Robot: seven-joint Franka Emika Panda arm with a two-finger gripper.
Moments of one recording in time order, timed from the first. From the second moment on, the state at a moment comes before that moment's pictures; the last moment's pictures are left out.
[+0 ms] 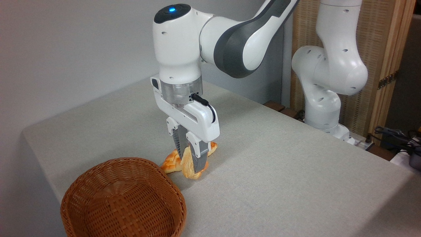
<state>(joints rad) -0.16 -0.12 0.12 -2.17 -0.06 2.09 0.76</state>
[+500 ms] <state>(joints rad) -0.16 -0.12 0.12 -2.16 -0.06 2.09 0.76</state>
